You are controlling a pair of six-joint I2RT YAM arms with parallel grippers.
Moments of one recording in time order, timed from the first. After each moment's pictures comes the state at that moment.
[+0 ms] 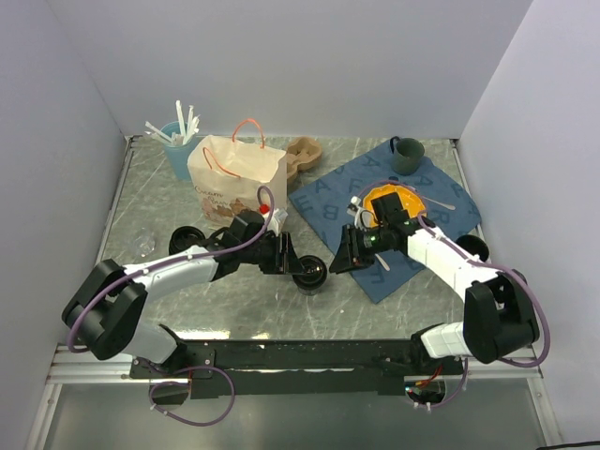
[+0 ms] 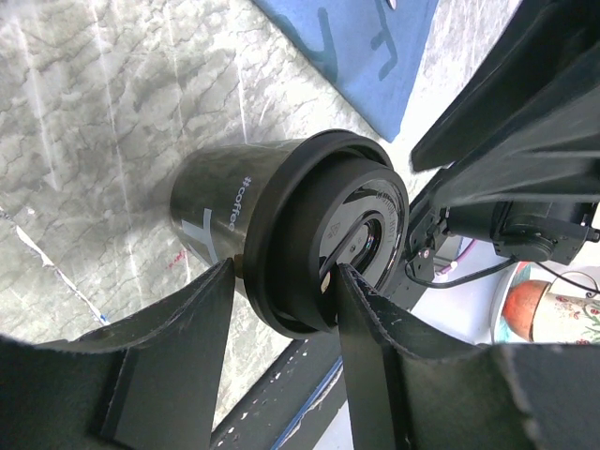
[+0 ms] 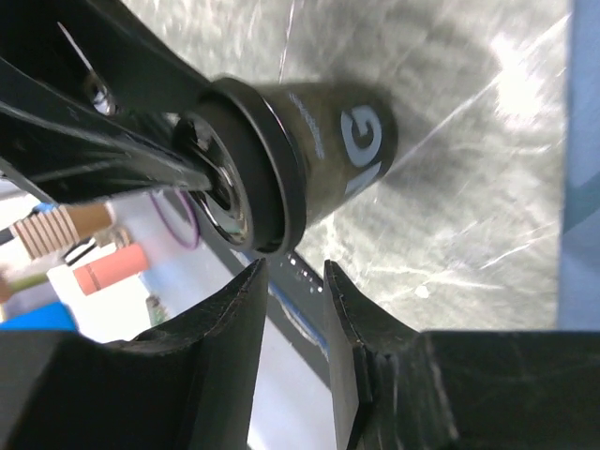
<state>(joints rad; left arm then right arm) -0.69 1.42 0.73 0.01 0.46 -0.71 0.35 1.35 0.86 -0.57 -0.73 0.37</state>
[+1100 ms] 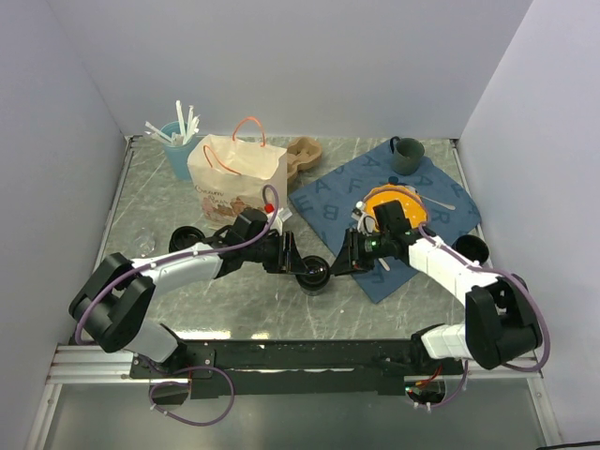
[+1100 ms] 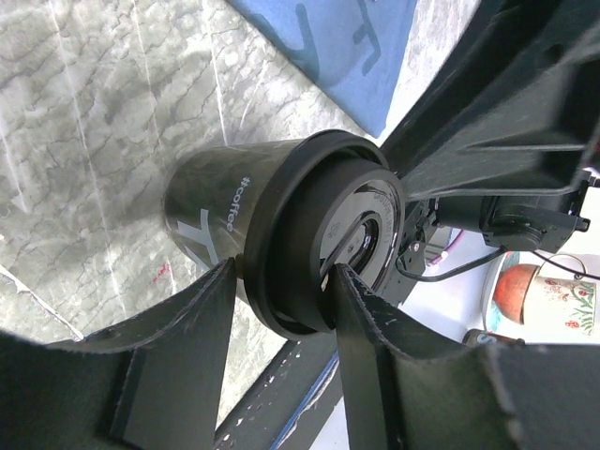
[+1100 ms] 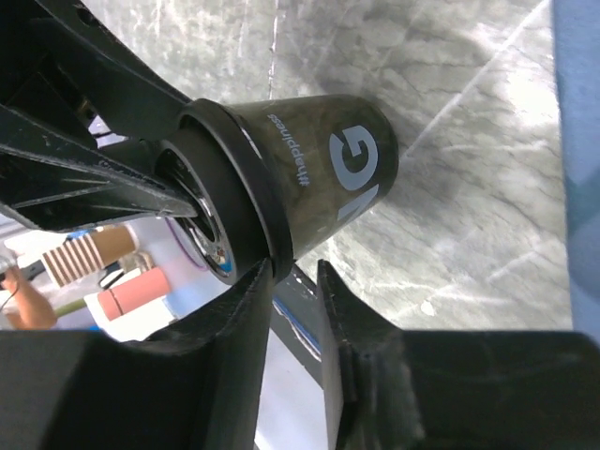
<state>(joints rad) -0.69 1.47 0.75 0.04 0.52 -0.70 0.34 1.33 0.73 -0.39 -0.74 0.50</state>
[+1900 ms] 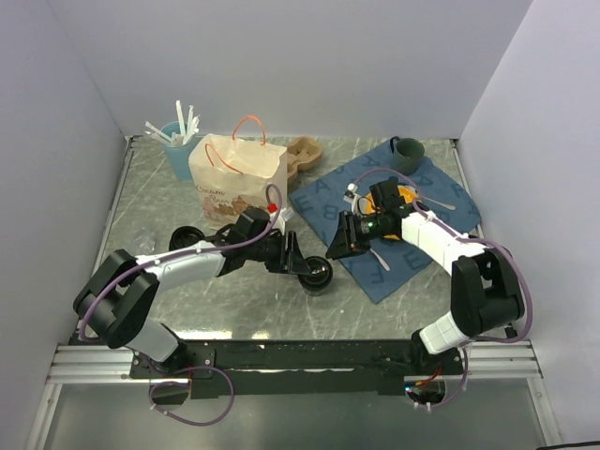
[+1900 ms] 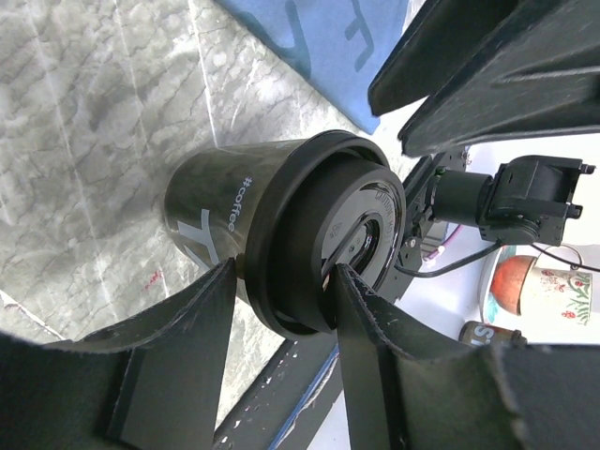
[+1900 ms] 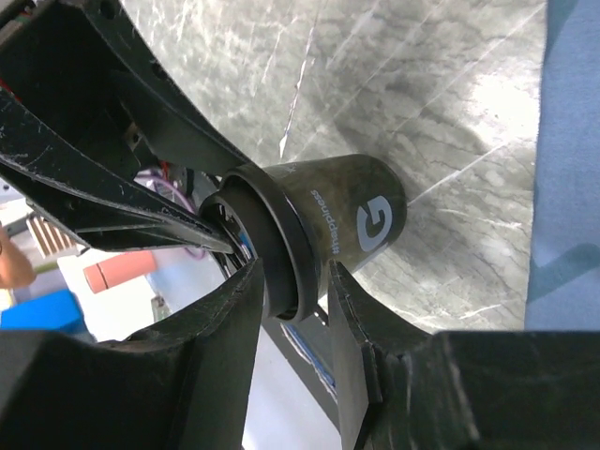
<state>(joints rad) -0.70 1.50 0.77 0.04 0.54 -0.70 0.30 1.50 0.96 -0.54 -0.81 0.31</state>
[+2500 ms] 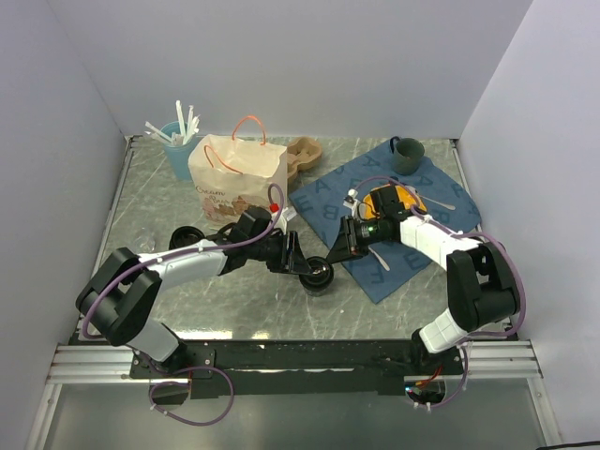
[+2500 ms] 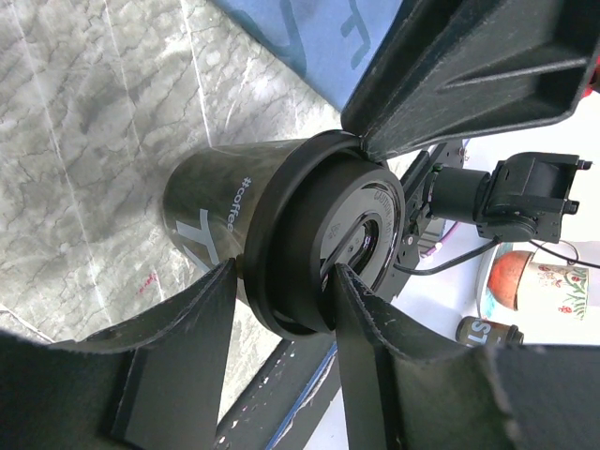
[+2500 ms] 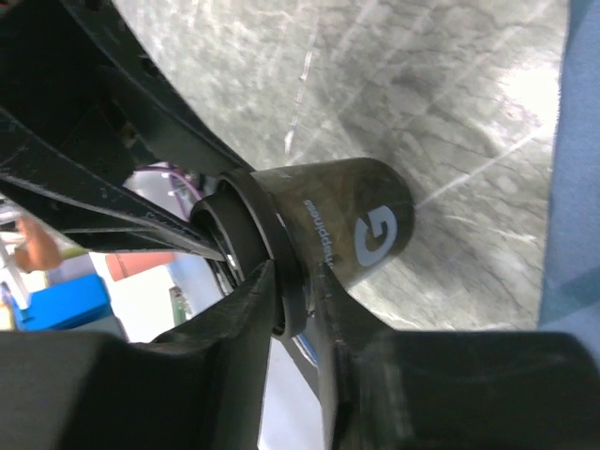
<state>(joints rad) -0.70 1.52 0.79 0.04 0.56 -0.70 0.30 1.55 0.90 -0.45 -0.88 0.32</state>
